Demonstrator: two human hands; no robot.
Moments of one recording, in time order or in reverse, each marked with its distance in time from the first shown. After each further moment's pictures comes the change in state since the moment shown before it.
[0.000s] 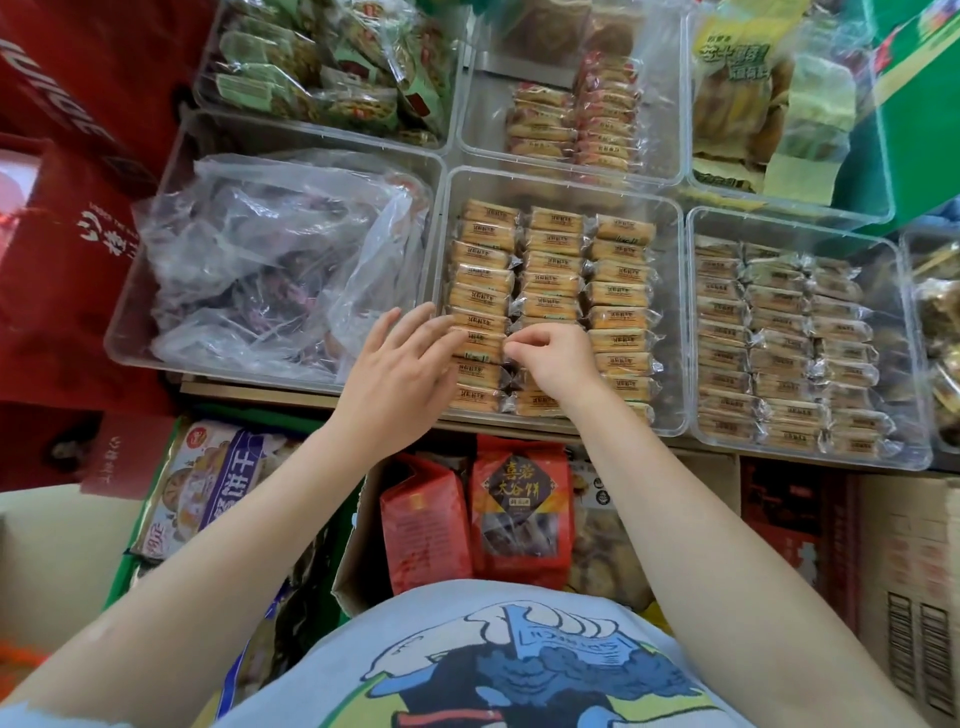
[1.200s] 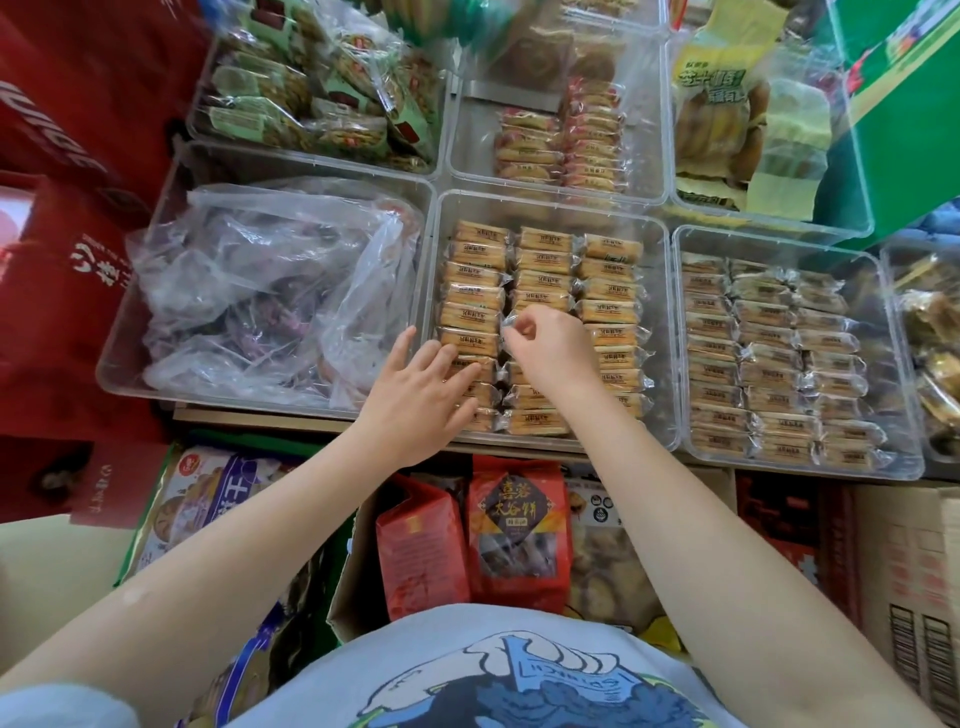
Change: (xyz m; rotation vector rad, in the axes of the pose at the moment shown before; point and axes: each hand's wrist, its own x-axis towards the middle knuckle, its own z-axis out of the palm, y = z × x) left_hand 0.023 0.010 0.010 0.218 -0.333 0.050; right_hand 0.009 -0.025 -0.009 -0.400 0.159 -0.169
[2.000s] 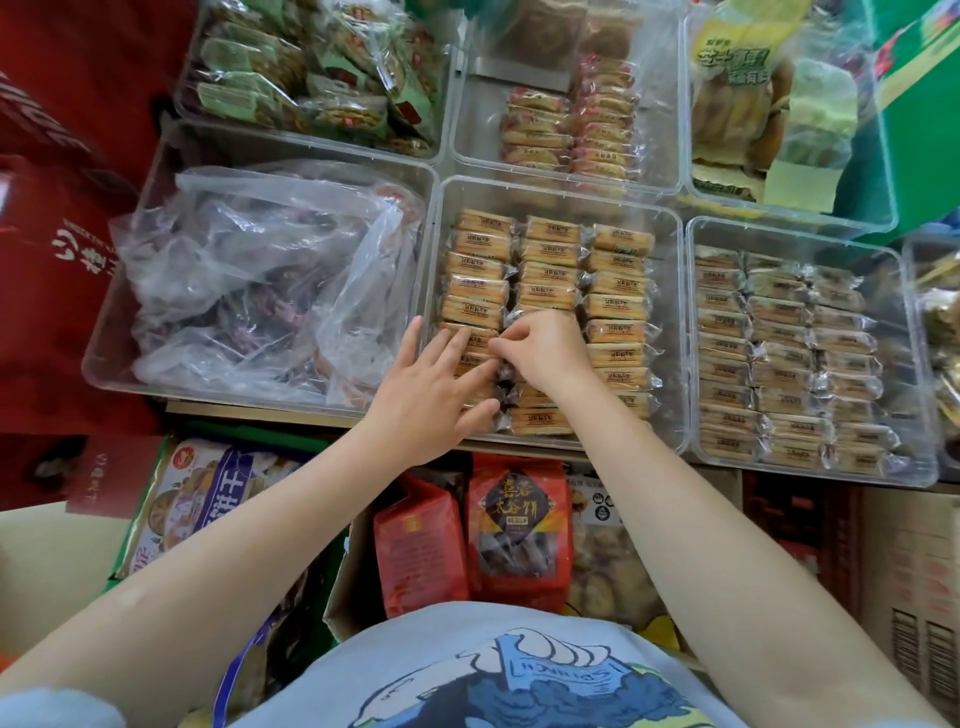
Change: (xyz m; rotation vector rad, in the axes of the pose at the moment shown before) left_hand 0.009 0.007 -0.004 -0.028 -0.095 0.004; right_hand 0.014 0.002 0.011 0.022 -0.168 0.061
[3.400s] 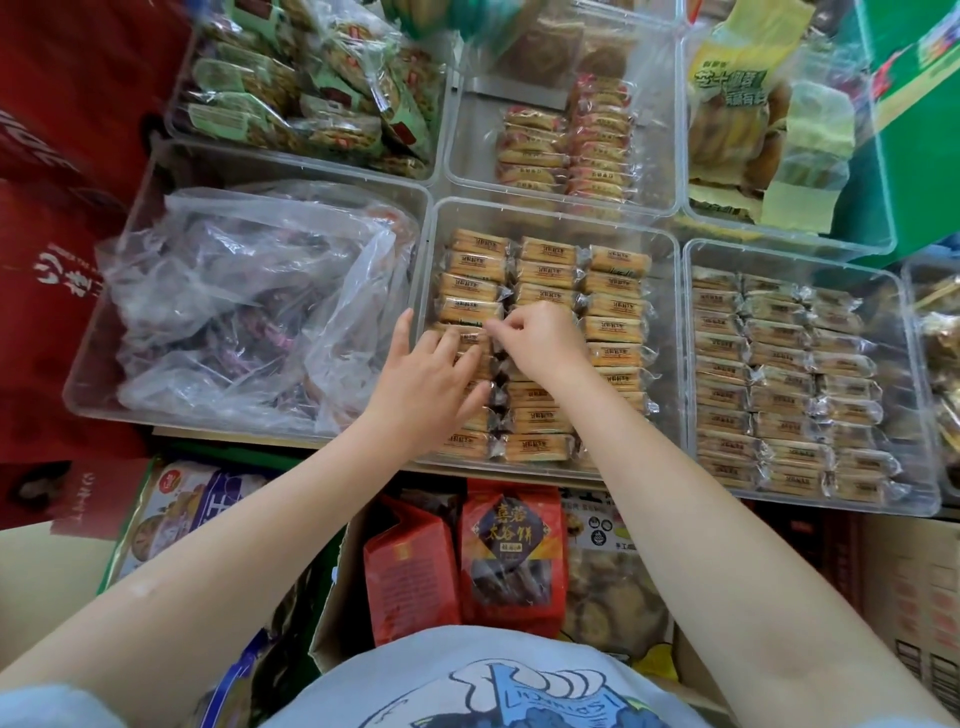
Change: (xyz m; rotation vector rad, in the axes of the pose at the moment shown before) left_hand 0.033 -0.006 -0.011 0.061 0.030 -0.102; right_hand 0.034 -0.007 -0.010 -0.100 0.048 -0.070
